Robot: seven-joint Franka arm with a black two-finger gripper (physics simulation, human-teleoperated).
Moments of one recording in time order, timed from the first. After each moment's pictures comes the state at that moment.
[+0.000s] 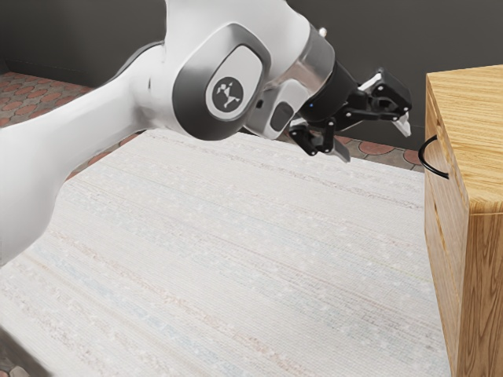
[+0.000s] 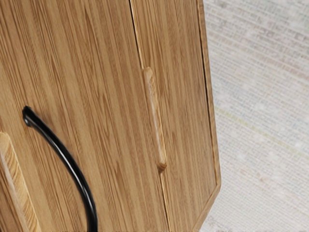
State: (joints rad) arm -0.59 0.16 0.35 -1.39 -0.22 2.13 2.50
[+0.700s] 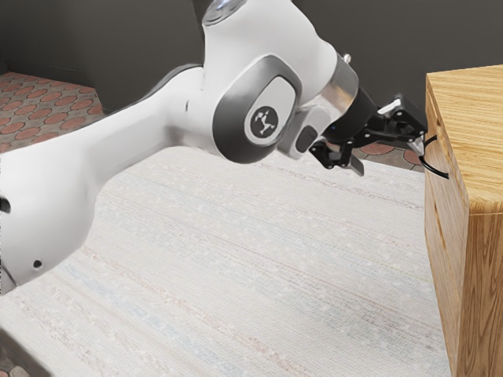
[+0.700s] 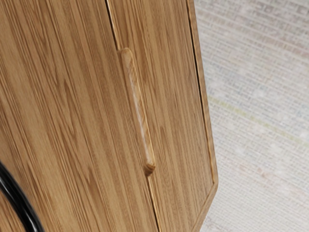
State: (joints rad) arm -0.58 0.24 0.34 -1.38 -0.22 2.20 2.54
